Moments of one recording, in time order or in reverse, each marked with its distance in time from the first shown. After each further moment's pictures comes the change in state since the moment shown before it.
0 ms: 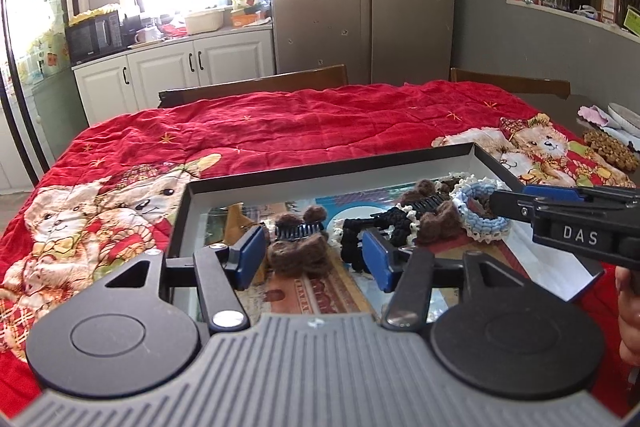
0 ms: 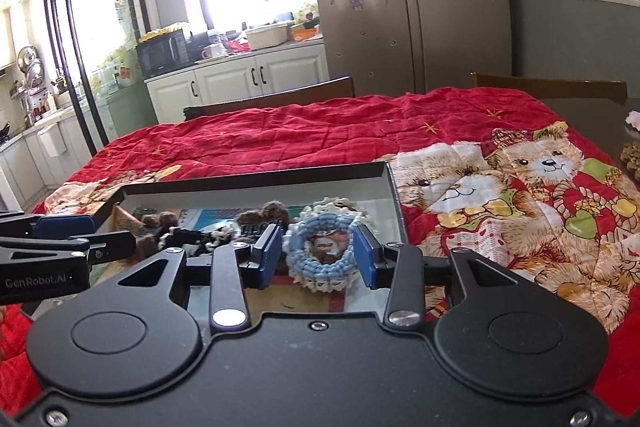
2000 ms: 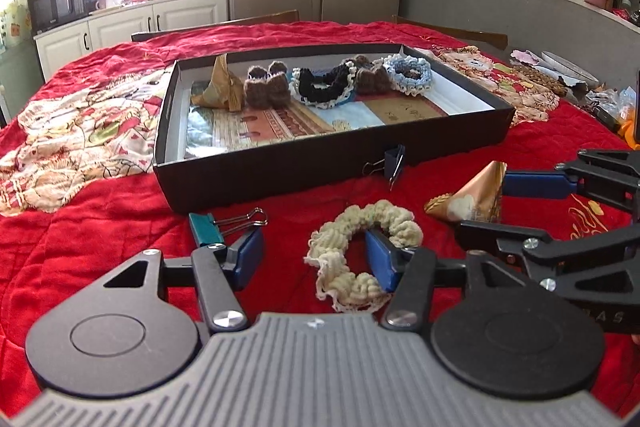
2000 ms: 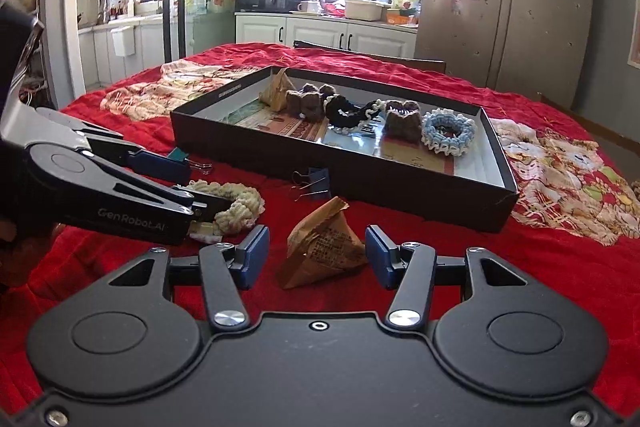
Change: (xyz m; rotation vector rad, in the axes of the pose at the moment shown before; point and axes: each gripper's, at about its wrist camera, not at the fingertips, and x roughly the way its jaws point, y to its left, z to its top) left arm -0.076 0.012 -0.113 0.024 0.092 -0.167; right arm -0.124 0.092 -0.114 -0.345 0.074 0.114
